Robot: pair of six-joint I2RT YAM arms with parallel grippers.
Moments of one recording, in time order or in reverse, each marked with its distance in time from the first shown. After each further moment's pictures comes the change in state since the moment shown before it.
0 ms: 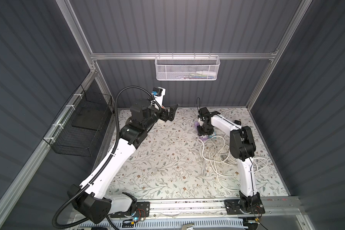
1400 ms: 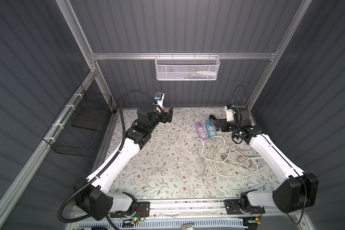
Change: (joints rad) left arm 0.000 0.037 -0.125 0.076 -0.251 0.051; right arm -0.173 -0.953 -0.704 0.436 -0.031 0.016
